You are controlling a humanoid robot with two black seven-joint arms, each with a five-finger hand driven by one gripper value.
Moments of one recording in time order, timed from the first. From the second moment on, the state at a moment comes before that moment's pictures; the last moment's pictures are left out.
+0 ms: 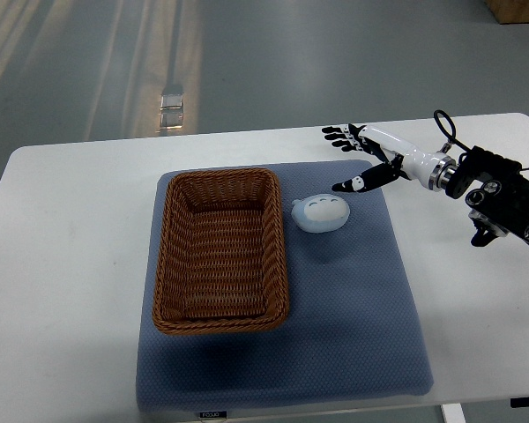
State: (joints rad) left arm -0.17 0.00 -0.11 -0.09 0.08 -0.04 -0.03; right arm 0.84 -0.39 0.46 0.82 -1.03 0.18 0.38
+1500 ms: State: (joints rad) left arm -0.17 0.00 -0.11 -0.09 0.08 -0.04 -0.03; right arm 0.98 -0.35 0.08 0.77 -1.23 0.13 0.46
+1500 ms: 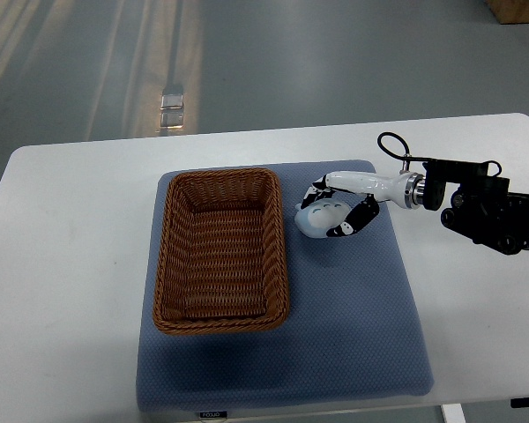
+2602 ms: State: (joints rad) left arm -0.17 0.00 -0.11 -0.09 0.08 -0.04 -0.03; right arm 1.25 -0.06 -0.02 0.69 -1.21 0.11 0.46
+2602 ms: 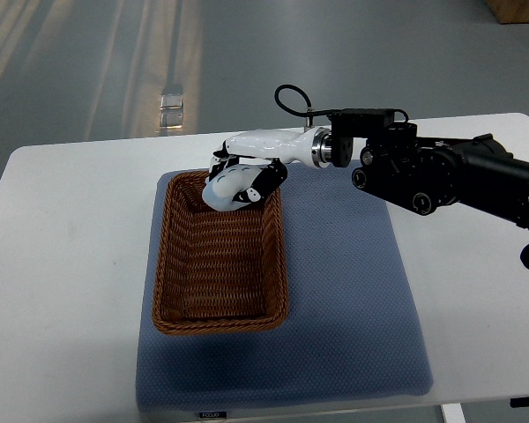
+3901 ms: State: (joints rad) left arm -0.17 0.00 -0.11 -0.09 0.08 -0.04 -0.03; right arm 0.96 -0.23 0.40 0.66 -0.66 0.05 0.32
